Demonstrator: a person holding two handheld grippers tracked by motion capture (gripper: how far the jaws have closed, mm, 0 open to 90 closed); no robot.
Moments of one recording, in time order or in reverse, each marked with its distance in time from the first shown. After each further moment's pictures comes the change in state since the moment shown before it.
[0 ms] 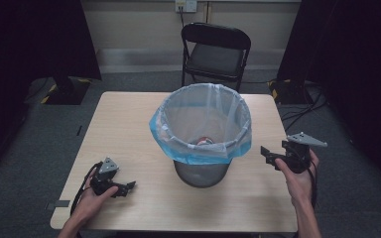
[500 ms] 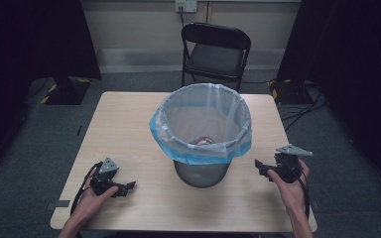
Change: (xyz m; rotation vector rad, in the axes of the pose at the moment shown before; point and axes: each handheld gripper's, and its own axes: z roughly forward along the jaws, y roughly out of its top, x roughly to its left) left arm 0.000 0.000 0.000 0.000 -0.001 -0.001; right arm 0.006 -0.039 0.023 0.112 -0.009 -0.019
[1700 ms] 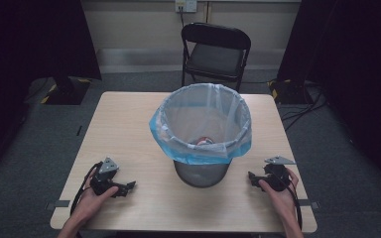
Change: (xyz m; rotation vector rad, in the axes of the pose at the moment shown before) left arm 0.000 0.000 0.000 0.003 0.000 0.003; right arm 0.009 -0.041 0.036 0.110 -0.037 -0.029
